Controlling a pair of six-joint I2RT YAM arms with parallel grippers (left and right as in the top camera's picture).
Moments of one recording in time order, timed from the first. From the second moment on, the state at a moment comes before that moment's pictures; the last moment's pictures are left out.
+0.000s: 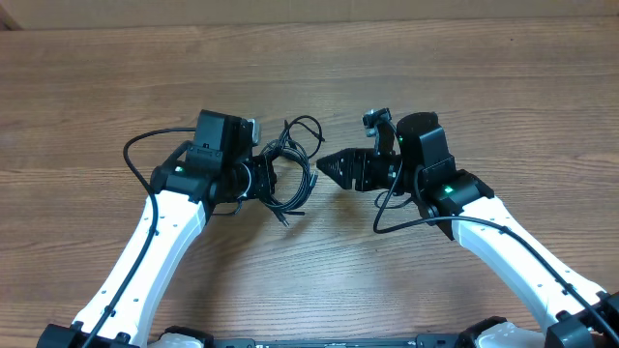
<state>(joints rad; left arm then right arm) -0.26 1.39 1.04 -0.73 0.32 -0.42 0.43 1.42 0.88 -0.09 -0.60 0.57</state>
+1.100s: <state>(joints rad) -0.52 1.39 1.04 -0.63 -0.12 -0.60 0.61 1.42 0.88 -0.39 -0.34 0.78</state>
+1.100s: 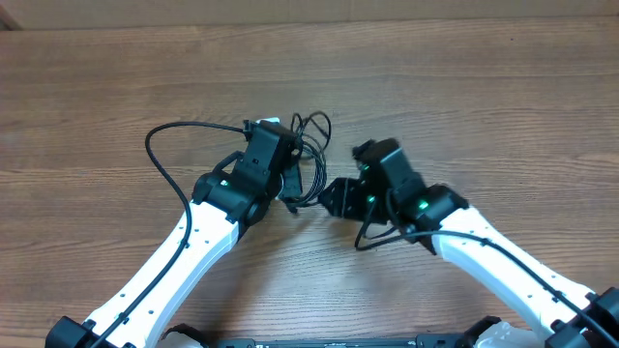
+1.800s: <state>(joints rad) -0.50 1.39 1.04 -0.62 -0.04 -0.75 0.67 1.41 0.88 -0.46 -0.18 0.85</state>
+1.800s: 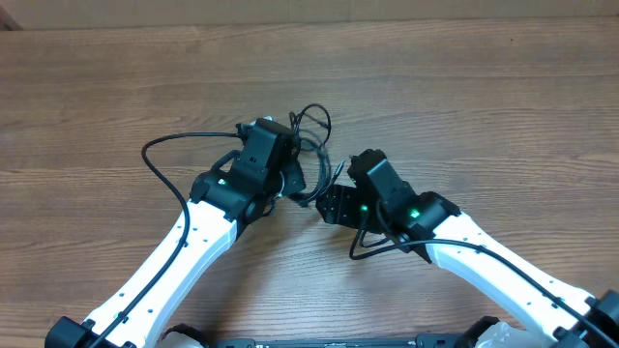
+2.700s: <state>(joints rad) -0.44 1.39 1.04 -0.65 0.52 0.08 0.57 1.30 0.88 -0.41 -0.31 0.45</state>
